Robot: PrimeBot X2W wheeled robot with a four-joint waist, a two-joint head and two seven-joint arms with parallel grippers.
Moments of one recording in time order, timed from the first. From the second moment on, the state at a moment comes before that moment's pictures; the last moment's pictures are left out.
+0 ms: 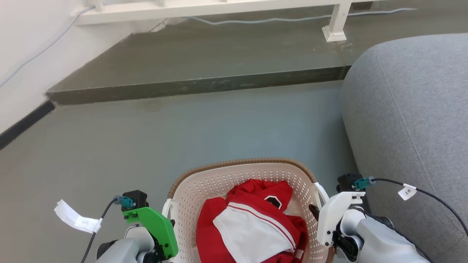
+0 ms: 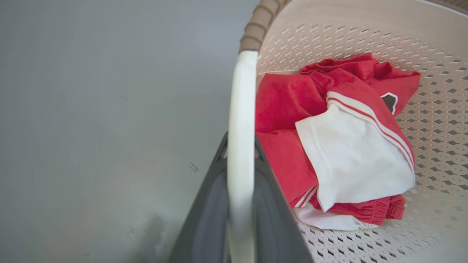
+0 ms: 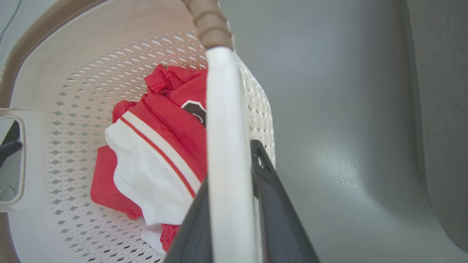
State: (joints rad) left arm -0.51 0.02 -0.85 1.16 -1.10 -0.13 0.05; right arm -0.46 -0.07 0.85 1.09 0.93 0.10 0.01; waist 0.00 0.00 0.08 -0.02
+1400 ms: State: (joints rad) left arm -0.53 0.02 -0.87 1.16 -1.13 -0.13 0.11; right arm -0.47 -0.10 0.92 1.07 1.03 0.10 0.06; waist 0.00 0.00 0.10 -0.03
